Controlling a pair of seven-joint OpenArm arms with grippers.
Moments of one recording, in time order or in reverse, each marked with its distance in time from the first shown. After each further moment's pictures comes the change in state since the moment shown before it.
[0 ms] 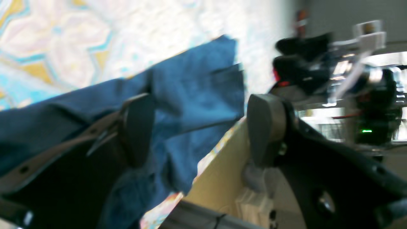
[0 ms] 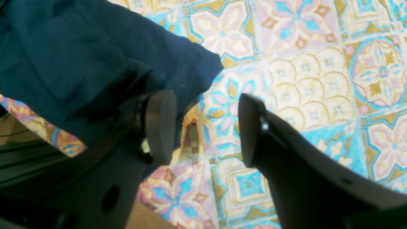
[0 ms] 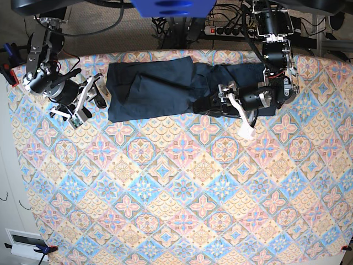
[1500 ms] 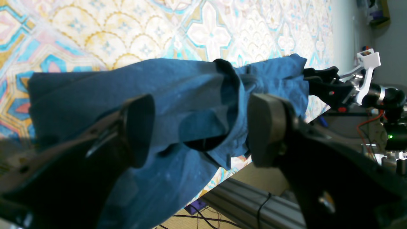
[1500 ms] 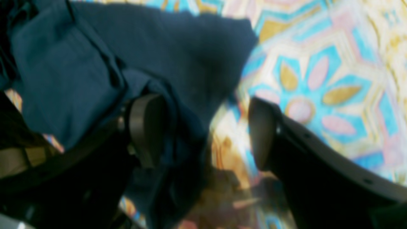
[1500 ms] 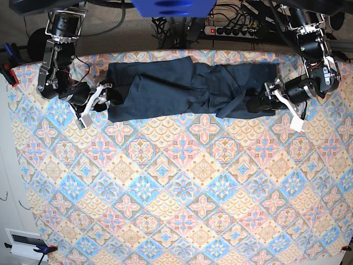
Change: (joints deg) left arm 5.9 -11.0 -14.2 1.9 1.2 0.1 -0.1; right arm 8.3 -5.6 0.0 -25.6 8.7 0.0 -3.5
